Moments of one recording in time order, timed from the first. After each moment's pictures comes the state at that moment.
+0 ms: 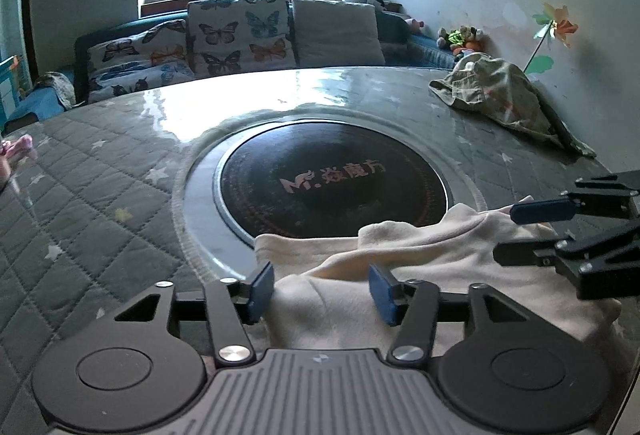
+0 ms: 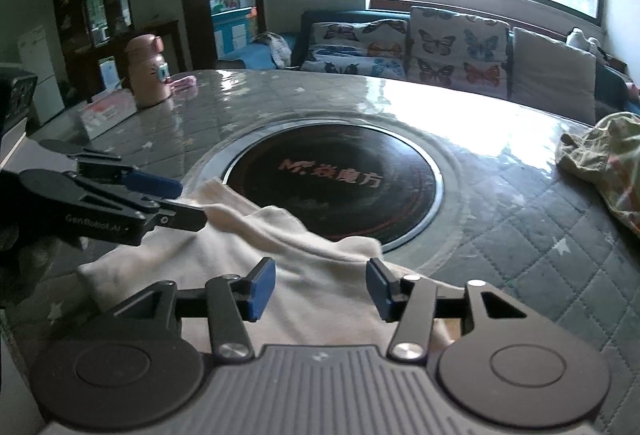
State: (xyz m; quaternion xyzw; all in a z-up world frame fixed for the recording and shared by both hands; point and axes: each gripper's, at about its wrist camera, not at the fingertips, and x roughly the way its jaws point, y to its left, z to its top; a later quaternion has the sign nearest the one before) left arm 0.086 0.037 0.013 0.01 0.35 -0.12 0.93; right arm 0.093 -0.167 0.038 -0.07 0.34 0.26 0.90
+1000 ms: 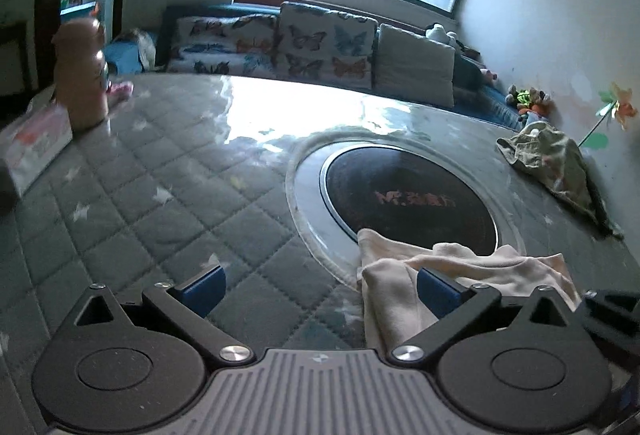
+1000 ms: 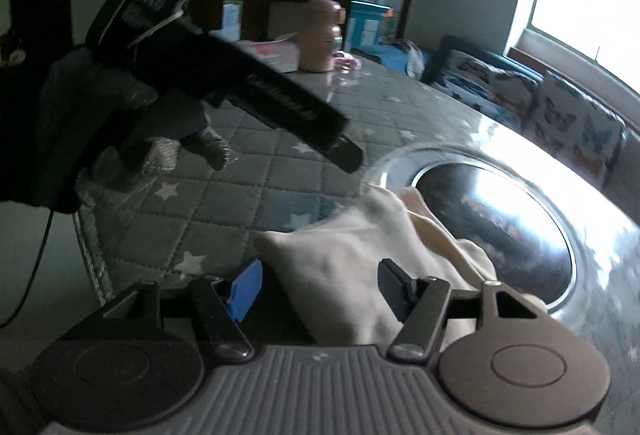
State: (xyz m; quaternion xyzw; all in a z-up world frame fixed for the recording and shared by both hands) left arm 0.043 0.106 0.033 -0.11 0.34 -0.03 0.93; right arm 0.009 -0.057 0.040 -0.23 0.29 0.41 0.84
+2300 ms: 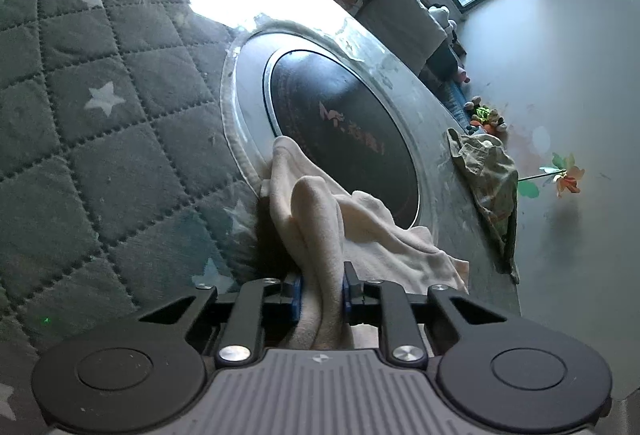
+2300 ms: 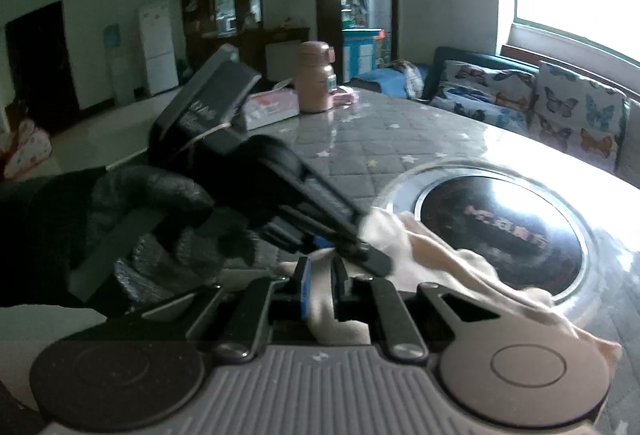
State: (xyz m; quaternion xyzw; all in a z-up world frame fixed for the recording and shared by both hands) left arm 0.067 0.102 -0.009 -0.34 0.44 -0.11 0.82; right arm 0.019 -0.102 0.071 -0.11 0.29 0.42 0.85
